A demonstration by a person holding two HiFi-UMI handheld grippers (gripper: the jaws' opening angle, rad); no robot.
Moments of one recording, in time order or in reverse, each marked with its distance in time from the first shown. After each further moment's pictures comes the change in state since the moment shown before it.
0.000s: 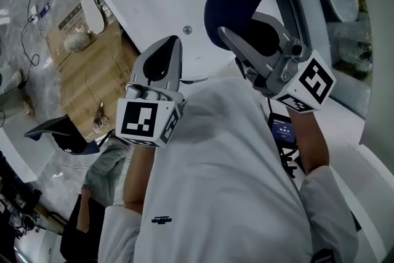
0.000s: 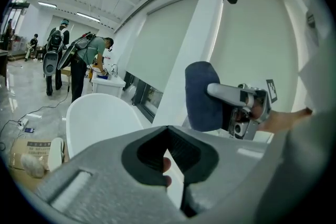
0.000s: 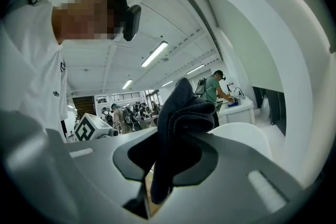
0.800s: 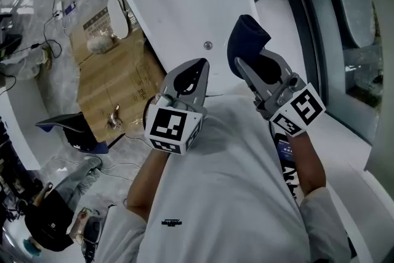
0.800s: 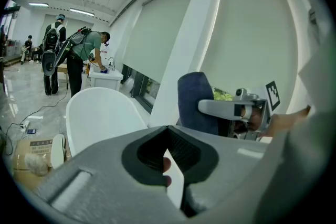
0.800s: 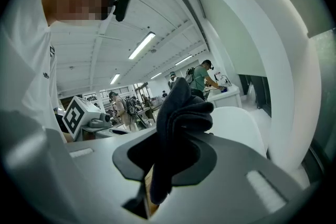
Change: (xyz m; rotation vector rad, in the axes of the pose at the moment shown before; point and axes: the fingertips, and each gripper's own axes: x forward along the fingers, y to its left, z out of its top) left arm 0.004 -0.017 -0.029 0.032 0.103 -0.014; right arm -0.017 -0.007 -0.062 0.094 0.090 -0.127
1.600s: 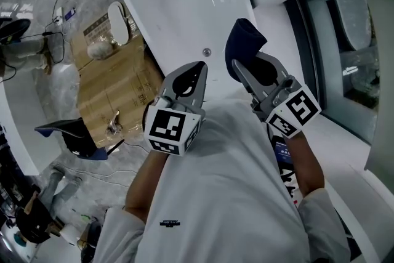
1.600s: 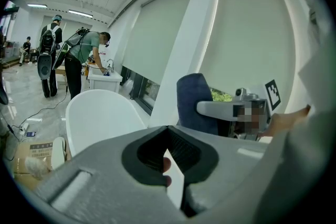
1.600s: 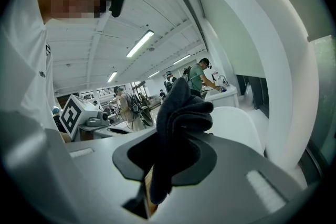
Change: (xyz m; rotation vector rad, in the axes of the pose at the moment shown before) left arm -0.004 0.006 0.004 0.021 -0.007 -0.010; right arm 0.007 0.002 -0.001 0.001 0.012 -0.039
